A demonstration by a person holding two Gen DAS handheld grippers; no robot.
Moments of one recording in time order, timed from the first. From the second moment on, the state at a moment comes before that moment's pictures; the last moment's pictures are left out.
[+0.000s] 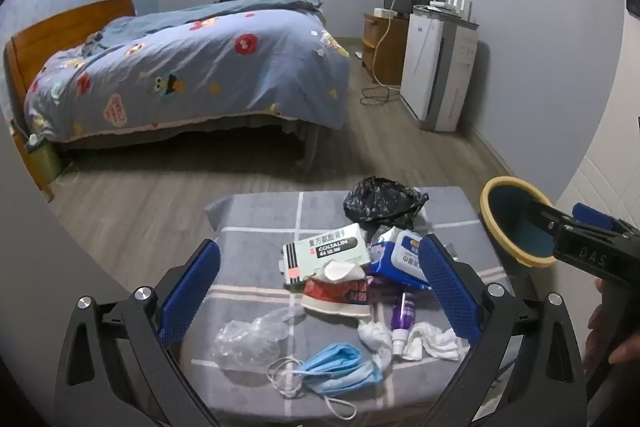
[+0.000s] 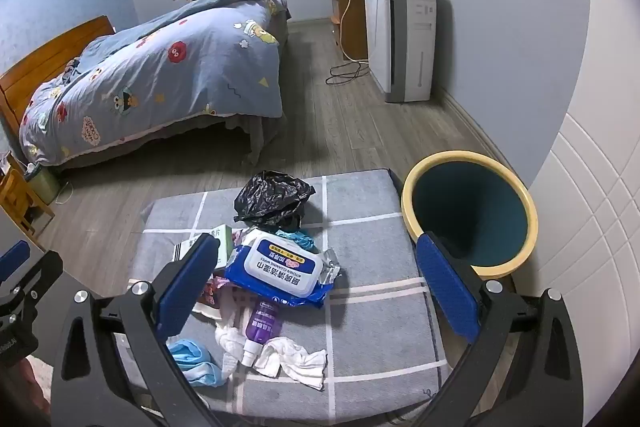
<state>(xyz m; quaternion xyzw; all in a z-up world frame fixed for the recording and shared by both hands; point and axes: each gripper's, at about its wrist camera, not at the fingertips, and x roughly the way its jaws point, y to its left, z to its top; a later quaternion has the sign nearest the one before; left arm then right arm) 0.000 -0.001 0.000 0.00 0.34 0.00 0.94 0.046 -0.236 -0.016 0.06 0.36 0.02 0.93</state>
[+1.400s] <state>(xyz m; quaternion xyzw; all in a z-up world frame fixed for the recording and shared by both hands) 0.000 -0.002 -0.002 0.00 0.34 0.00 0.94 0.047 -0.236 -0.018 0.06 0.37 0.02 0.93</state>
